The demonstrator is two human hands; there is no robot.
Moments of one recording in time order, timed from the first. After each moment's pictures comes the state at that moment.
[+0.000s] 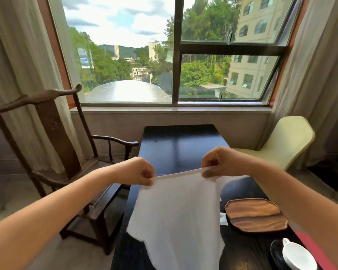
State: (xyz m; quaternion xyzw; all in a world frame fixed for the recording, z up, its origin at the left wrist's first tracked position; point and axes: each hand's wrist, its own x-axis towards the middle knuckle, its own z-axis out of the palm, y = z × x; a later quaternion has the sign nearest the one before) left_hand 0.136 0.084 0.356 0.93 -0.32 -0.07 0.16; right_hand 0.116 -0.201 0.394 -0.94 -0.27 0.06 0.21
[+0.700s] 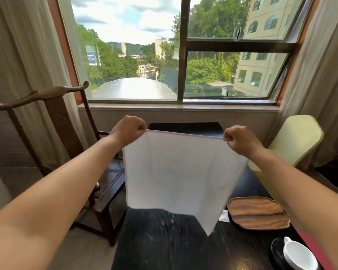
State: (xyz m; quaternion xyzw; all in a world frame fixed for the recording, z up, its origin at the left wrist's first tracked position) left_hand 0.184 0.099 0.404 0.95 -0.18 0.21 0.15; right_hand 0.181 -0.253 0.383 -0.96 -0.13 -0.20 0.13
